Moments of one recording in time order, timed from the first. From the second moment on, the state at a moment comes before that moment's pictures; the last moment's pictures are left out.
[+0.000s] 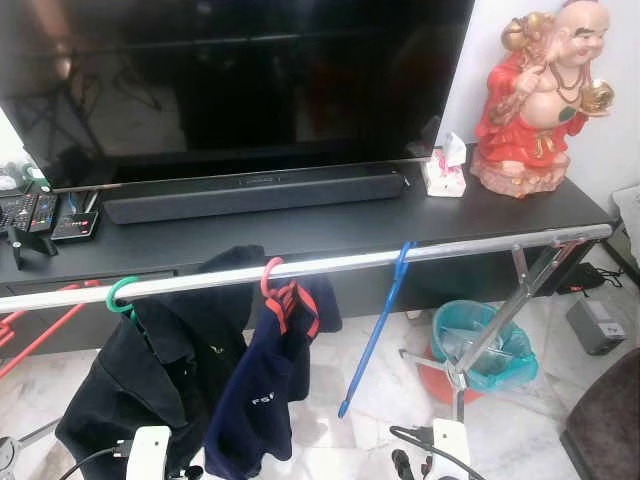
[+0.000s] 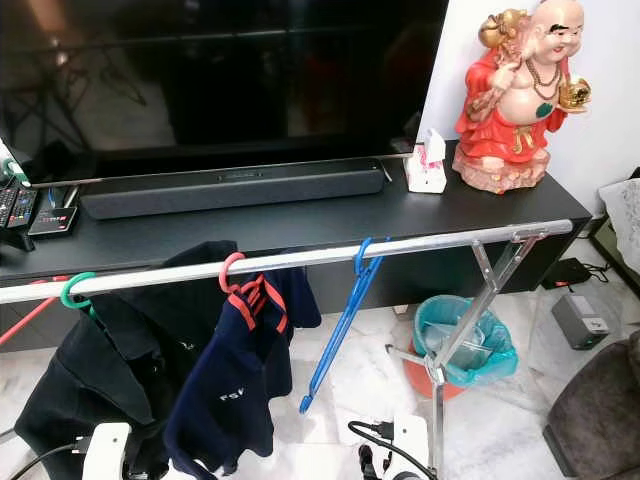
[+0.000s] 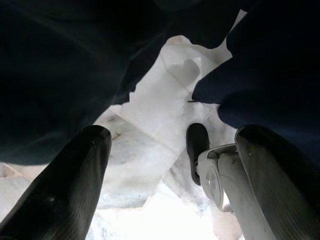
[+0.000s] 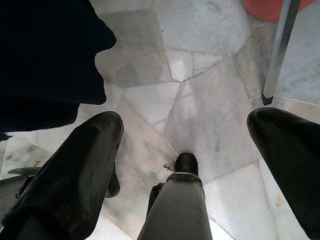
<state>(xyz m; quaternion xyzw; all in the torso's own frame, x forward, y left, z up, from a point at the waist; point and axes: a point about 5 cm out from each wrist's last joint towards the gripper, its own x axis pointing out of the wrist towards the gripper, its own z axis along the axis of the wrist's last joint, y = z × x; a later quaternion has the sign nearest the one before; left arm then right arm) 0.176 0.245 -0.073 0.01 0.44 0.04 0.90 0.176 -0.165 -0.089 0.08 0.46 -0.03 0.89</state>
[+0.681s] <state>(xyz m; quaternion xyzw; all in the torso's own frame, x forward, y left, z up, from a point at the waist) 0.176 0.241 -0.049 0.06 0.24 0.02 0.97 0.202 -0.181 -0.060 0.06 0.28 -0.05 0.96</state>
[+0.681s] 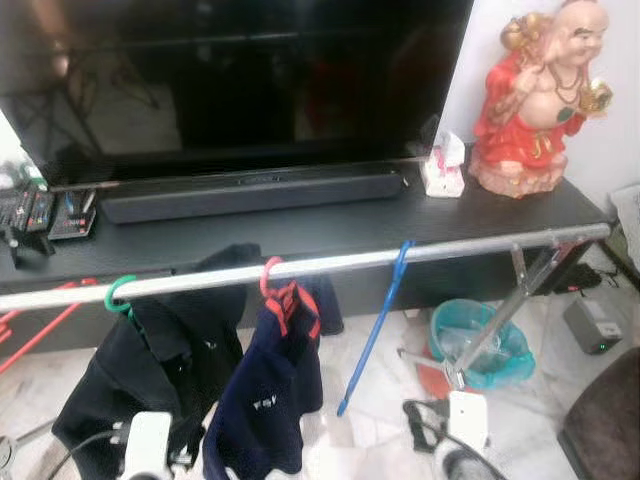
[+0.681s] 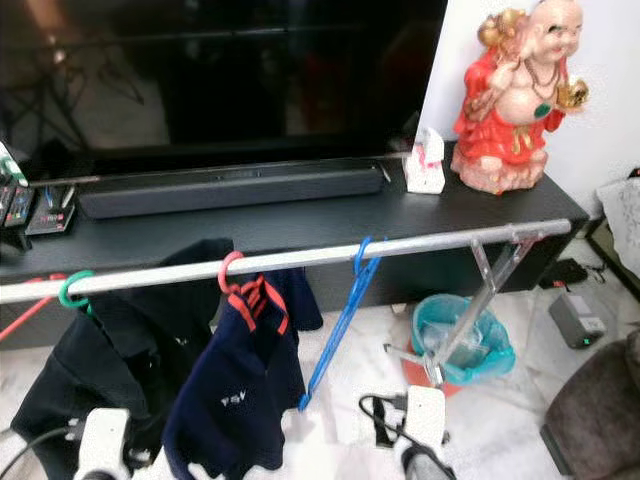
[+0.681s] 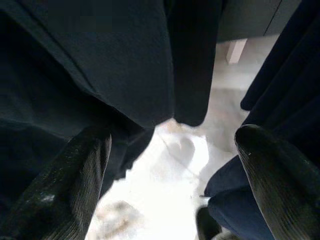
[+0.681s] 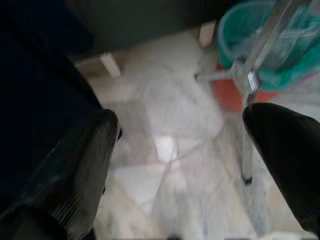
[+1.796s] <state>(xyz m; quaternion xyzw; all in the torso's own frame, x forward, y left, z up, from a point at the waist) 0.183 0.210 0.081 0.09 0.03 -0.16 0.98 0.183 -0.170 -0.084 0.02 0.43 -0.04 0.90</state>
